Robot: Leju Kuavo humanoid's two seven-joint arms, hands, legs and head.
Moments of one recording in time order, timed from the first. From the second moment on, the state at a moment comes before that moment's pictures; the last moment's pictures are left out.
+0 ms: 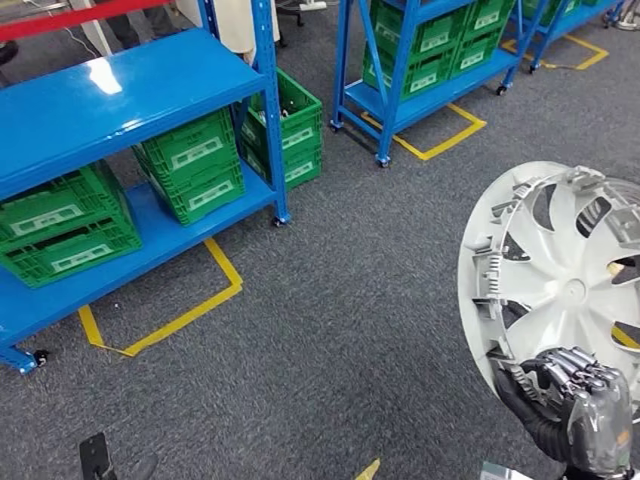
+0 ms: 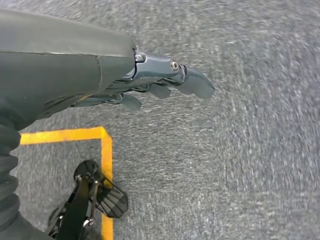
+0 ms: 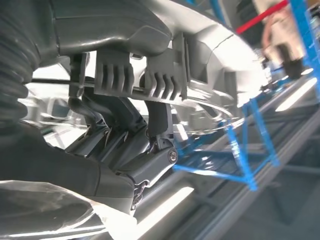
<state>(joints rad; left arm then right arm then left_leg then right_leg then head) -0.14 -0.13 1.05 -0.25 -0.43 0.25 -0.45 0.27 -0.40 0.19 -1.79 0.94 -0.61 -0.33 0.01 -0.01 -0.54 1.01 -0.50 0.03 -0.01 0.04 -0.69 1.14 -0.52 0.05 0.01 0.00</state>
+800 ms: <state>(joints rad) -0.16 -0.14 1.01 -0.24 -0.41 0.25 -0.47 0.36 -0.41 0.16 -1.86 0.90 -0.61 -0.33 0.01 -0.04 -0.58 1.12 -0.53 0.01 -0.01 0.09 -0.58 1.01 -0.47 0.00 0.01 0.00</state>
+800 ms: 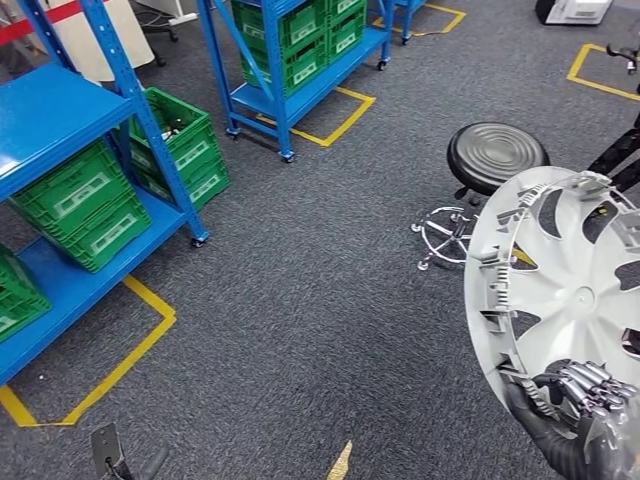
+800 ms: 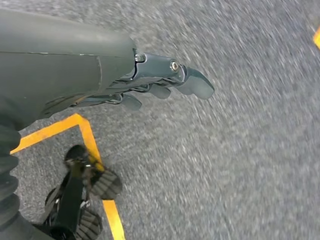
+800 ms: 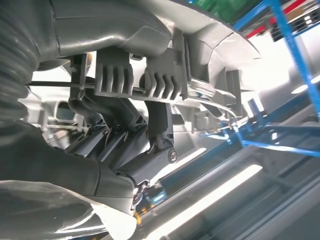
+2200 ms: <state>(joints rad) -0.08 -0.10 1.06 -0.25 -0.25 0.05 -0.55 0.19 -0.46 0.12 -1.76 0.77 -0.43 -0.45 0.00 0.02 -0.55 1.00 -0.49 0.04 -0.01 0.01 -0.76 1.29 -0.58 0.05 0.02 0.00</state>
